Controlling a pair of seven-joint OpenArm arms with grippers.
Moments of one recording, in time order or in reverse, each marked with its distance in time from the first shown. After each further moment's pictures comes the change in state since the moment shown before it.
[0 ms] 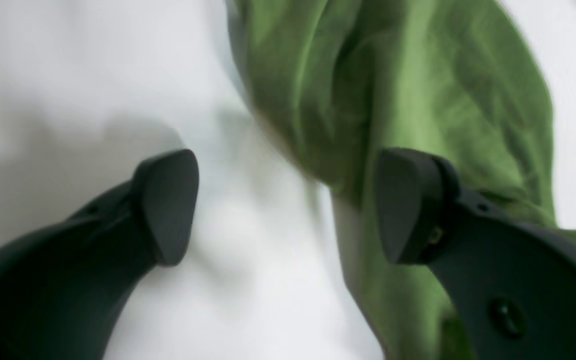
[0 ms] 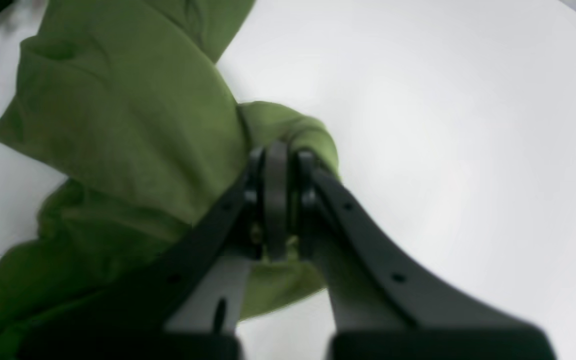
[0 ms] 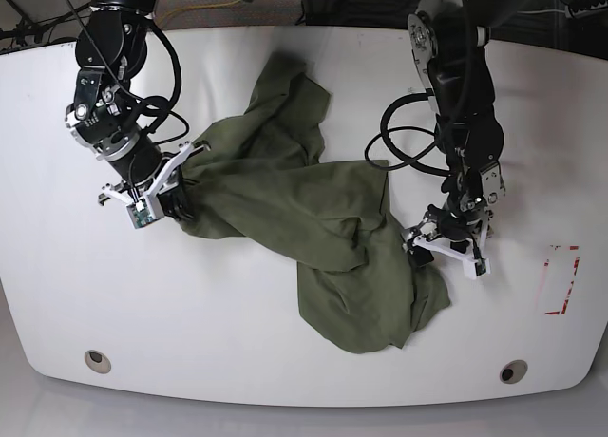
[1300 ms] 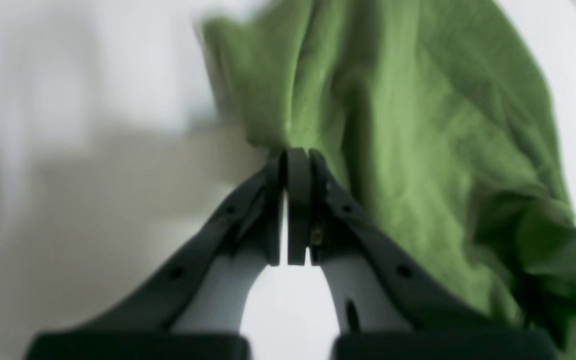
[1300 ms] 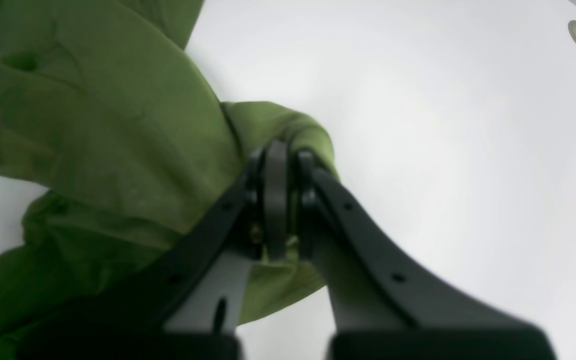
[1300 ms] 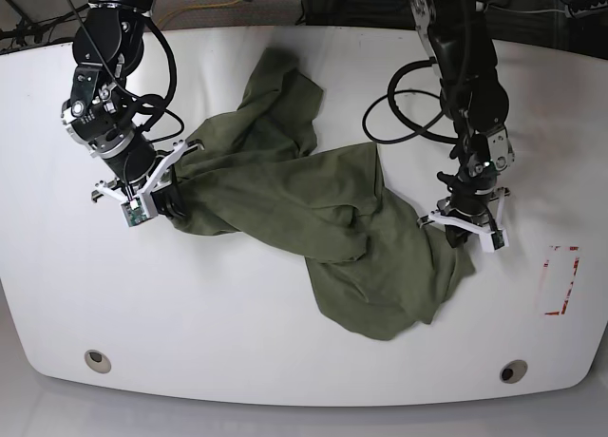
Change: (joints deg) left arm 13.5 -0.2 -0.1 16.2 -0.6 -0.4 -2.6; right arm -0.1 0.1 0.7 0.3 -1.2 0.0 -0.2
